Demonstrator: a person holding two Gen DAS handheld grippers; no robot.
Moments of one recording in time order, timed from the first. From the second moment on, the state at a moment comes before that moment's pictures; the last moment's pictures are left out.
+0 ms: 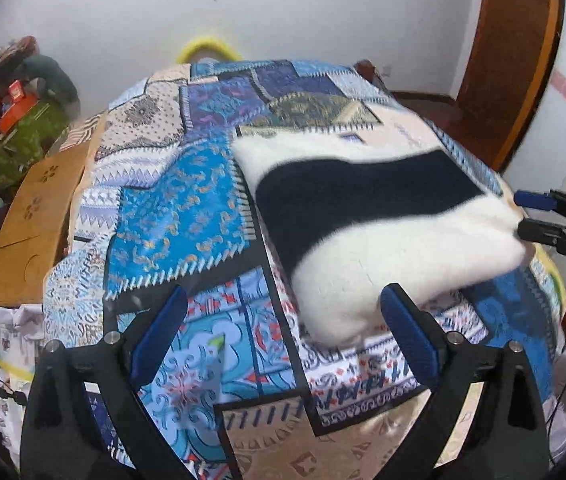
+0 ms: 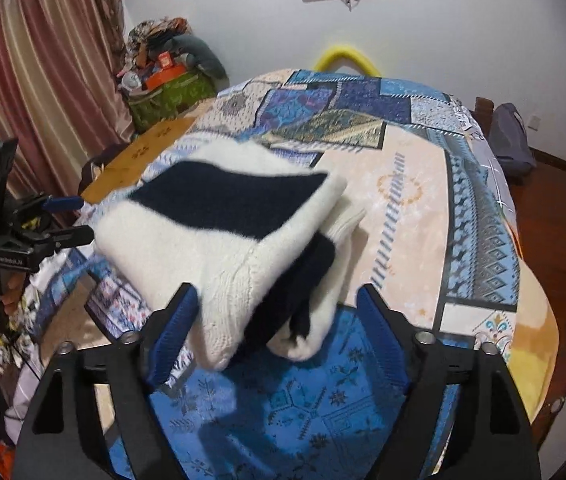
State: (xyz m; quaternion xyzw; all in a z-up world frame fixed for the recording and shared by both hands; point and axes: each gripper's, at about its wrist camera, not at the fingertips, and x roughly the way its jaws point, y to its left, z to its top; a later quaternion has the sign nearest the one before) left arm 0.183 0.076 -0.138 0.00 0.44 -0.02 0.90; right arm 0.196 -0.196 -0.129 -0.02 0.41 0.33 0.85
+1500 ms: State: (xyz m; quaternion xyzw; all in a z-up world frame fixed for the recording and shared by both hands) left arm 0.234 0.139 -0.073 -0.18 0.41 -0.13 0.88; right arm 0.266 -0.095 -0.098 0.07 0.45 0.44 0.77
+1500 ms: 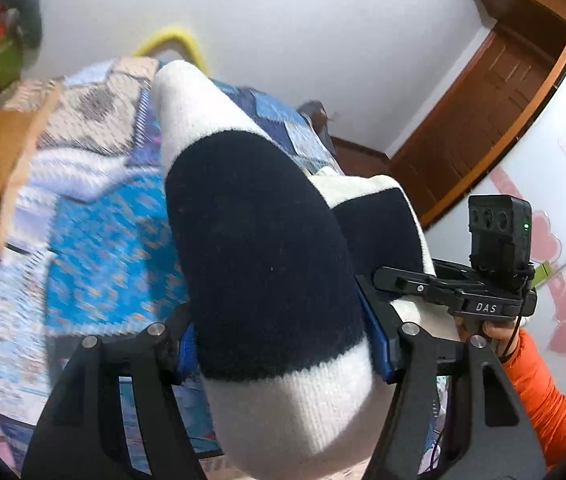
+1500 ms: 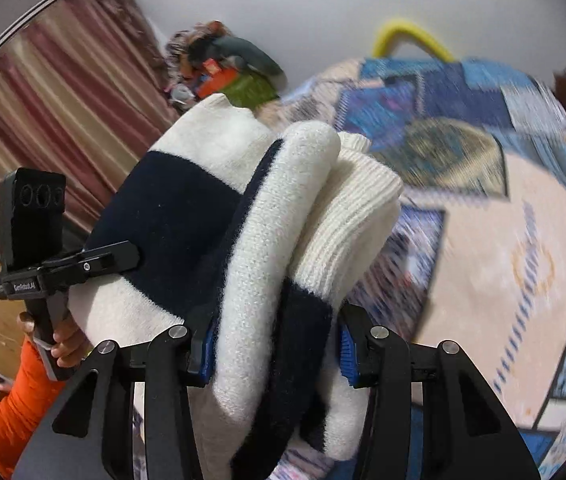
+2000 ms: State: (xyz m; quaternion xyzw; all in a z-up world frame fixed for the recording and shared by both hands) left arm 0.248 0.248 -0.172 -0.22 0.44 -0.07 0.87; right arm 0.304 0.026 -0.183 0.03 0.50 0.44 0.74
